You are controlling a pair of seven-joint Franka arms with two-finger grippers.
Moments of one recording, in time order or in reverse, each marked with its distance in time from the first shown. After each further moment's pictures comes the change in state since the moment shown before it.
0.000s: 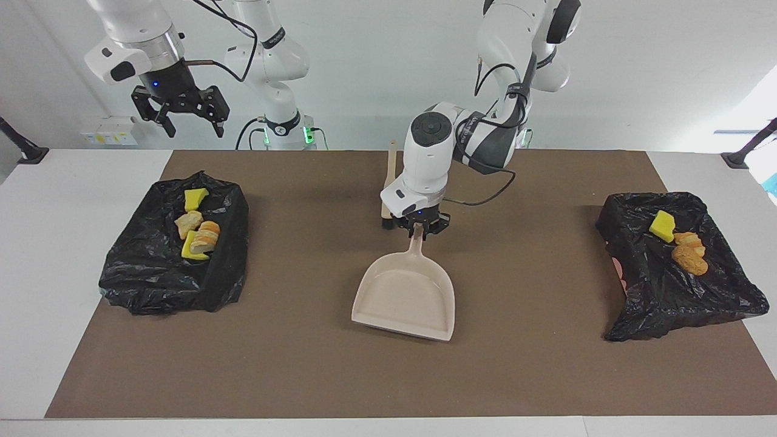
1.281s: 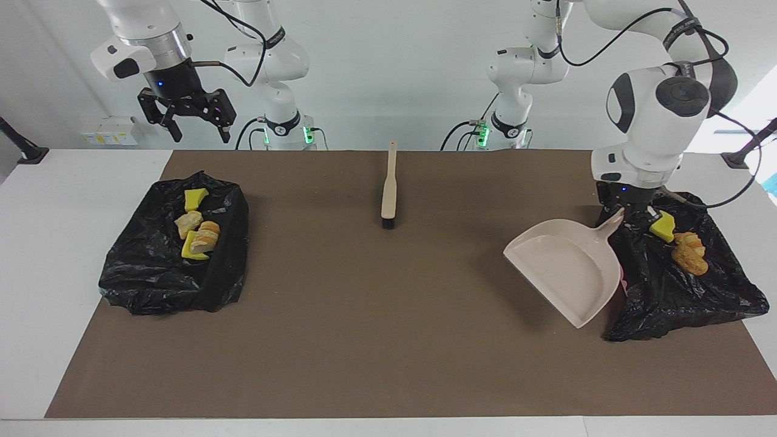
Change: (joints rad) left arm 0.561 -0.368 -0.001 -0.286 0.213 -0.084 1.255; right arm 0.001 0.003 0.019 0.000 0.013 0.073 0.078
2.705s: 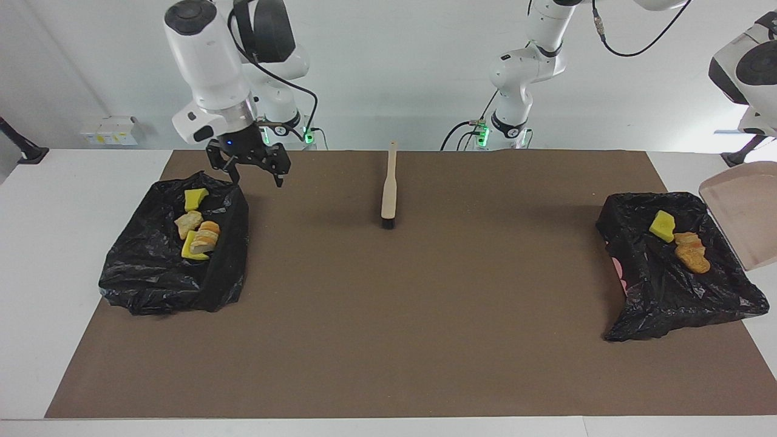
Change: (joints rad) left arm 0.354 -0.003 0.016 0.165 0.776 0.142 0.842; right arm 0.043 0.036 0.068 -0.150 0.018 0.175 0.209
